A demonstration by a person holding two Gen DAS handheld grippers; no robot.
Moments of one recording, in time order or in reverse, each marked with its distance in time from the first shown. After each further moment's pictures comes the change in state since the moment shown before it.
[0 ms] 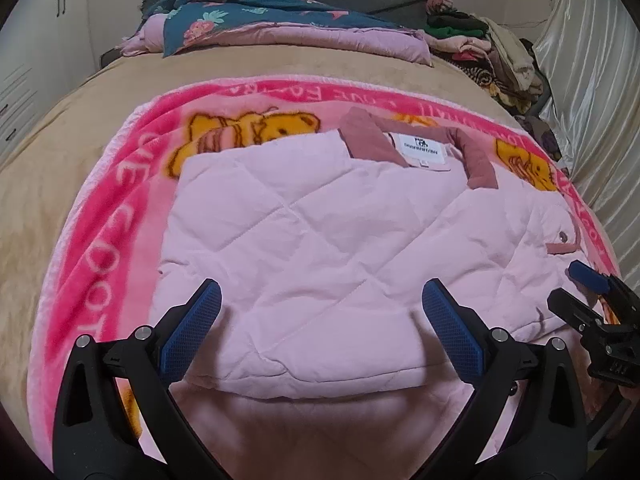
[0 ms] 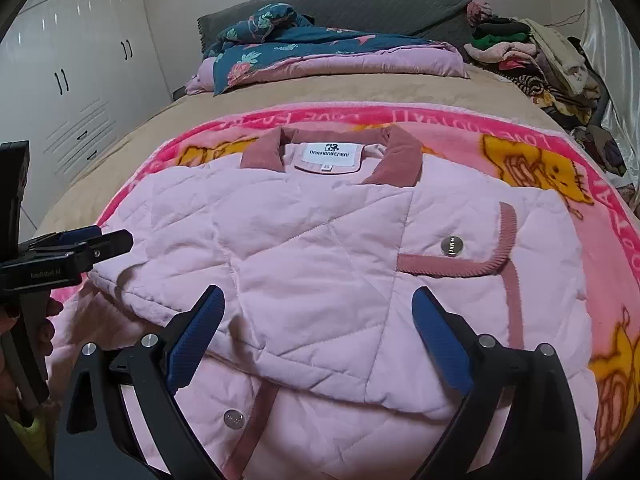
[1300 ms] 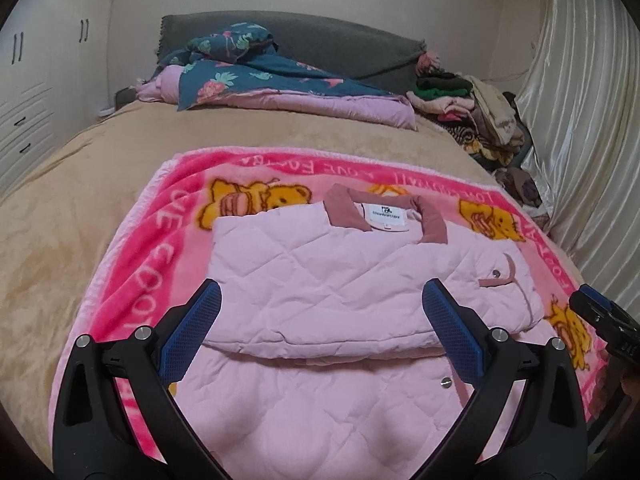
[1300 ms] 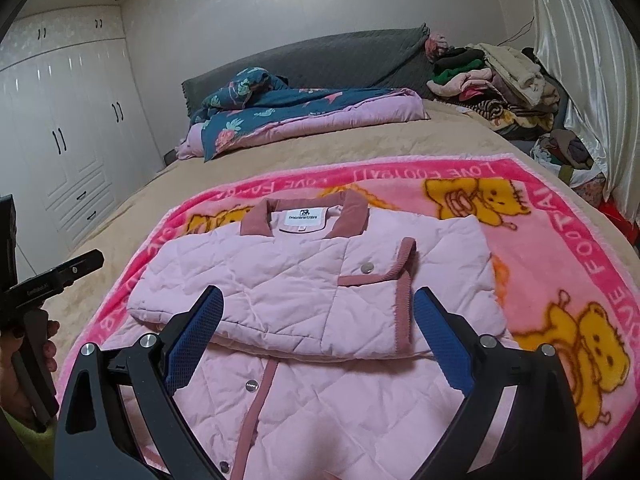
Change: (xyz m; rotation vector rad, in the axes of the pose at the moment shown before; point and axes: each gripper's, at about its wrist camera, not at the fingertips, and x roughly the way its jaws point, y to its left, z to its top) left arm -0.114 -0.015 -0.011 -0.032 -0.225 -0.024; right arm -0.130 -0.021 -0.009 0.114 -0.200 -0.032
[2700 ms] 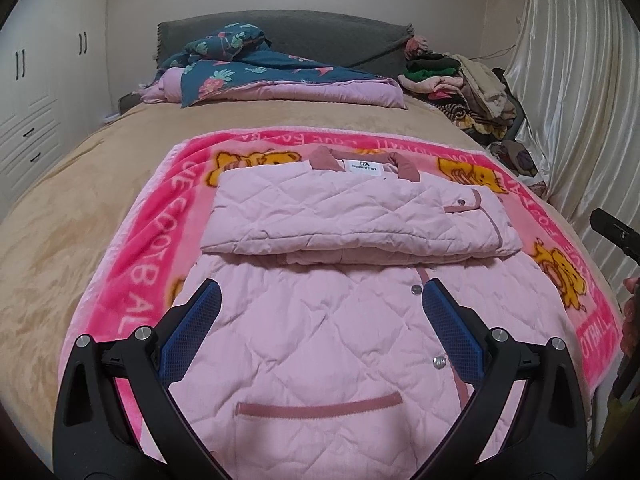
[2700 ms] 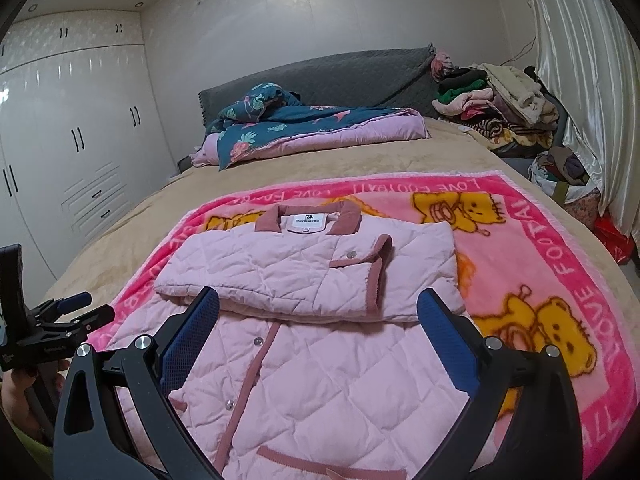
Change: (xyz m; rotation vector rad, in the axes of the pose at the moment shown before) left arm -0.072 -0.042 -0.082 0.066 0.027 0.041; right arm -0.090 -0.007 -0.026 -0.048 -0.046 0.025
